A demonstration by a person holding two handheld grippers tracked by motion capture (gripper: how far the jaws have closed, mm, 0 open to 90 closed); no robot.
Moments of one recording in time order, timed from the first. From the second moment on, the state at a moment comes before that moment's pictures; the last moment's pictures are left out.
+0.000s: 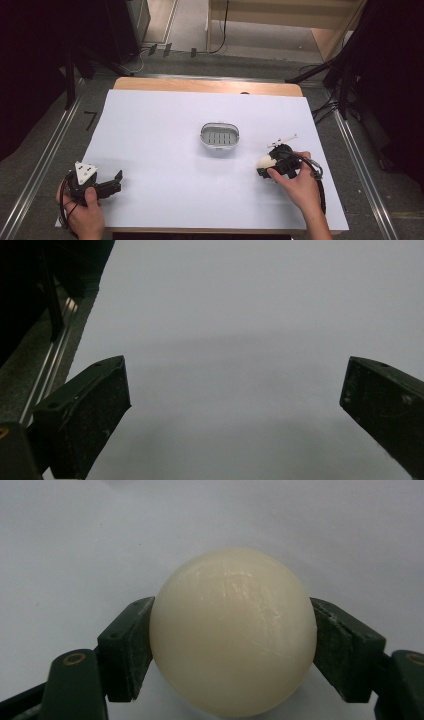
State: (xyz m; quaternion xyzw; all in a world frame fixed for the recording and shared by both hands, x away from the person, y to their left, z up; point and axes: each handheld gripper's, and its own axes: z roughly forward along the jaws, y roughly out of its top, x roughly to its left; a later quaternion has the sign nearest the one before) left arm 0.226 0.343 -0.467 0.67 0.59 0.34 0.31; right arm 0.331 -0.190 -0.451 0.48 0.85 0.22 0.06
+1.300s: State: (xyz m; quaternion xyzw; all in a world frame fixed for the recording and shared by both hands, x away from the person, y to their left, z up) left arm 0.227 0.344 -0.467 0.67 0.59 0.33 0.31; right arm 0.355 -0.165 -0.406 0.44 0.86 0.24 0.08
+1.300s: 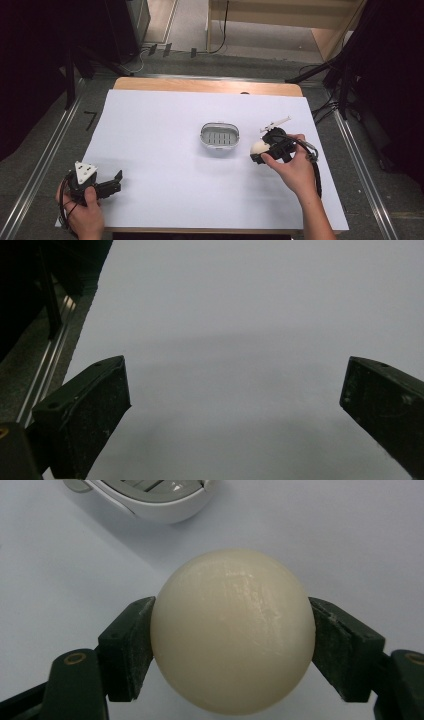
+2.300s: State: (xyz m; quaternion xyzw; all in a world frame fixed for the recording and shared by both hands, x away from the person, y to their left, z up) left arm 0.227 0.345 -0.467 0.67 0.59 0.33 0.31; right arm 0.376 -0.124 -0.388 0.41 0.88 0.25 0.08
